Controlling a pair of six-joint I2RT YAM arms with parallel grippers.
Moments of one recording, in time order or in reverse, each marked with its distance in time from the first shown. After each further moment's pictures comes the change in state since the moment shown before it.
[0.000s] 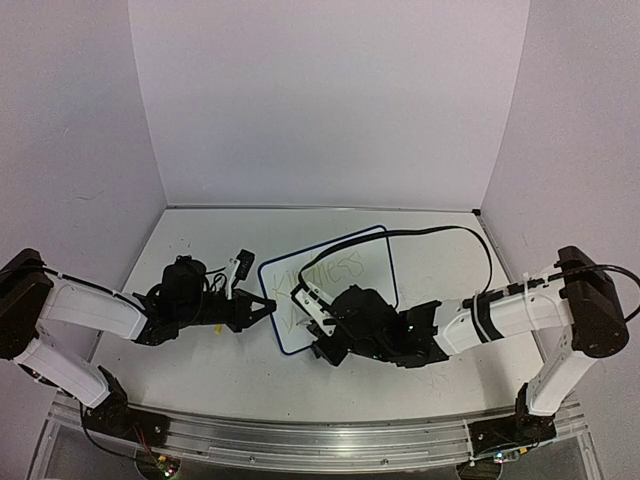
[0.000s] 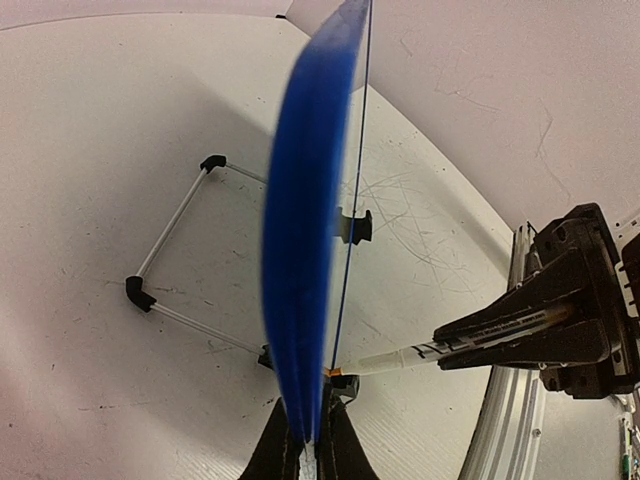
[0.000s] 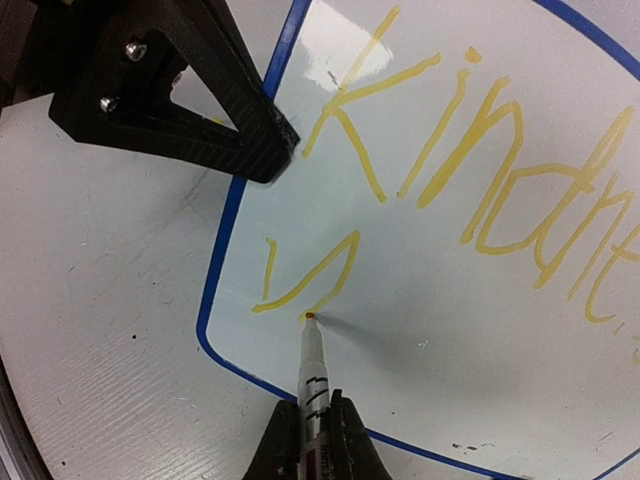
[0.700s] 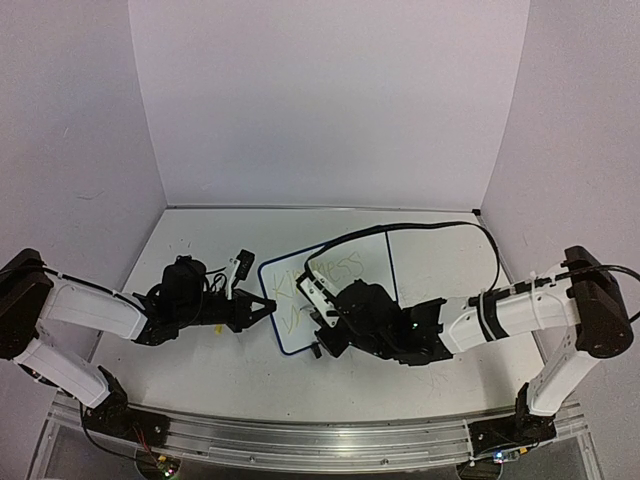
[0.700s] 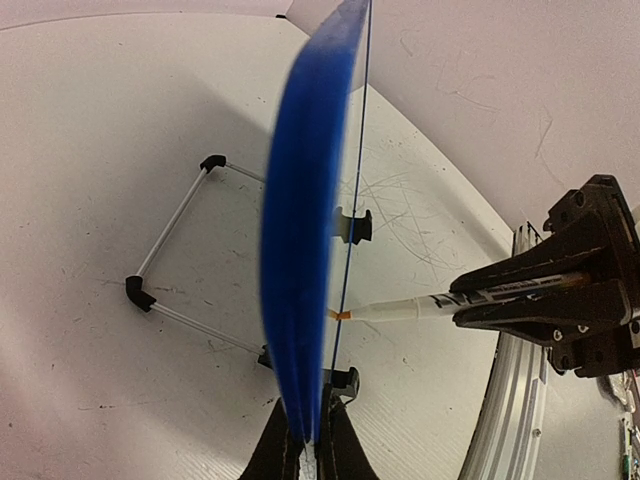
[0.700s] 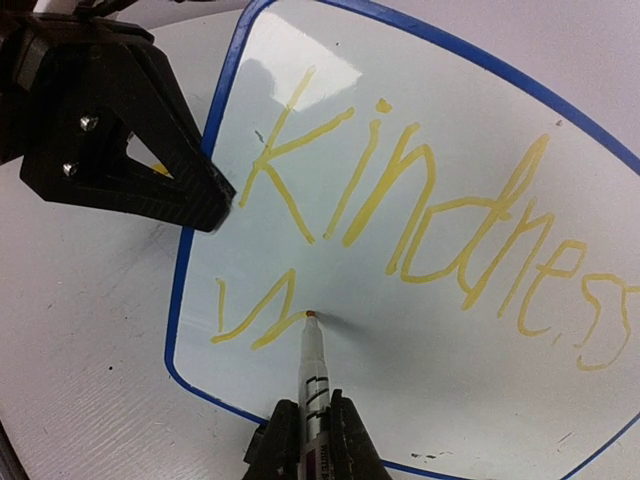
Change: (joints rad) left arm 0.000 0.000 0.000 0.000 0.000 0.000; right arm -0.002 -0.026 -0.001 0.031 0.085 0.000
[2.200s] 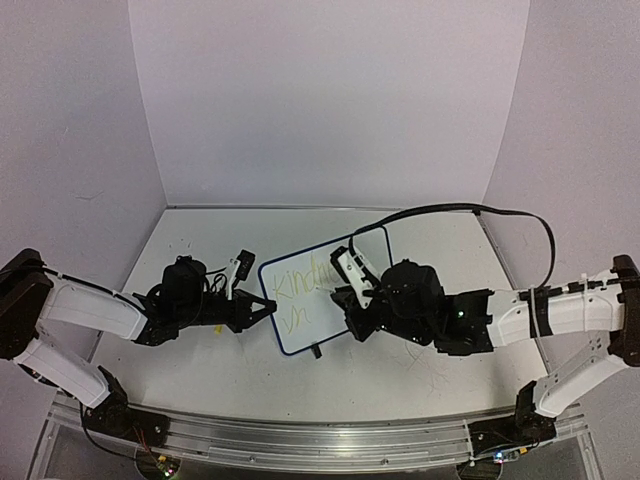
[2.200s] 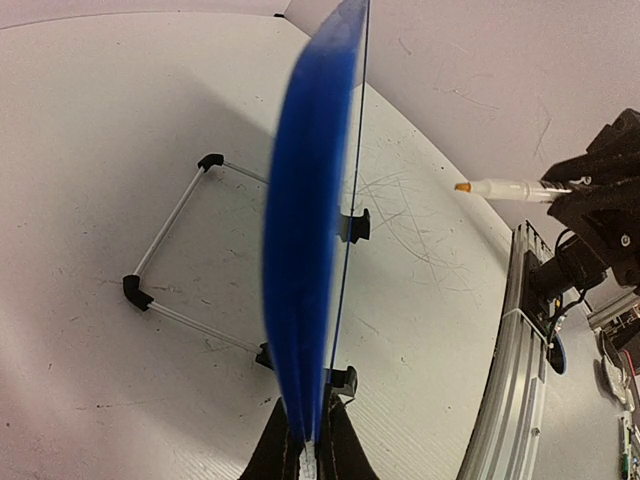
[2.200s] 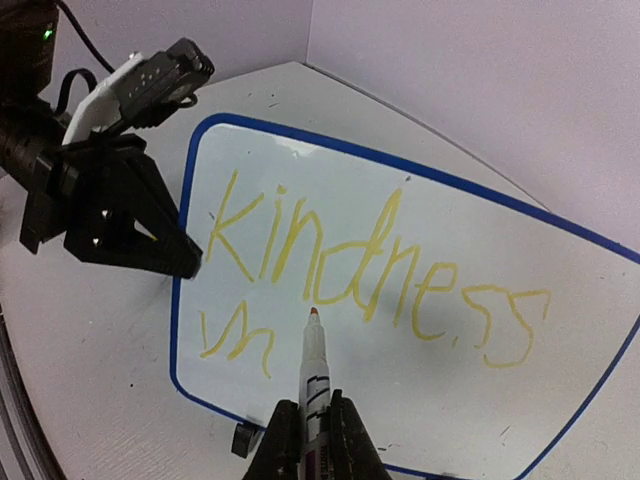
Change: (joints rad) left arm -0.001 0.000 0.000 0.000 0.001 0.000; right arm -0.056 -0.241 -0.117 0.026 -0.075 0.010
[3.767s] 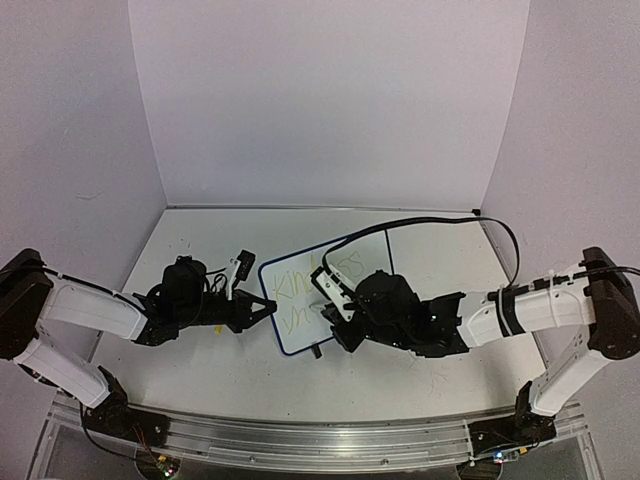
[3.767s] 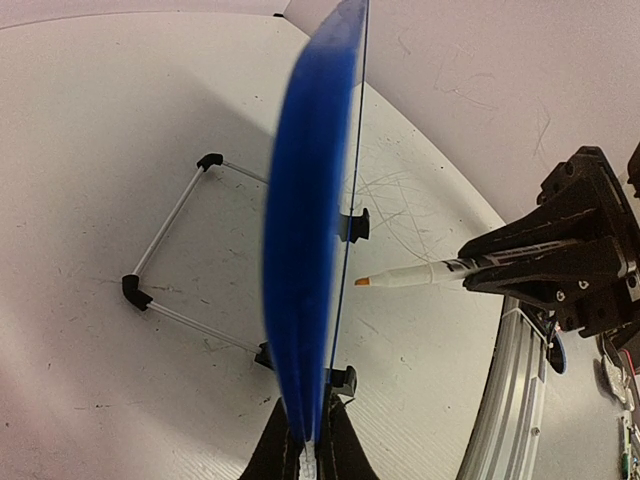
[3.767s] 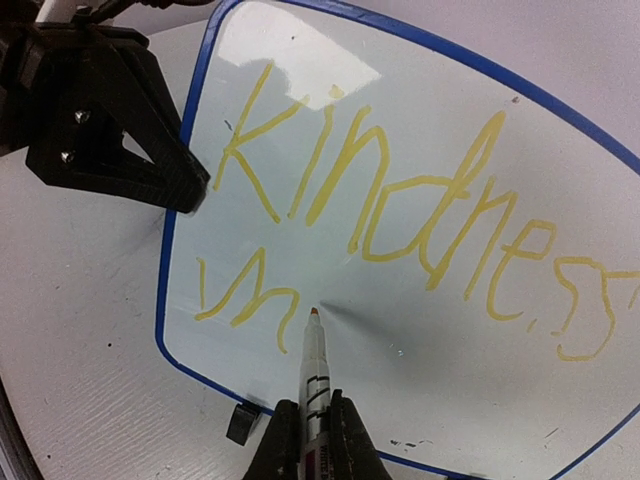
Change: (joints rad) left arm -0.002 0.000 0.000 -0.001 0.000 0.000; right arm 0.002 0.146 0.041 -0.026 -0.037 -0.038
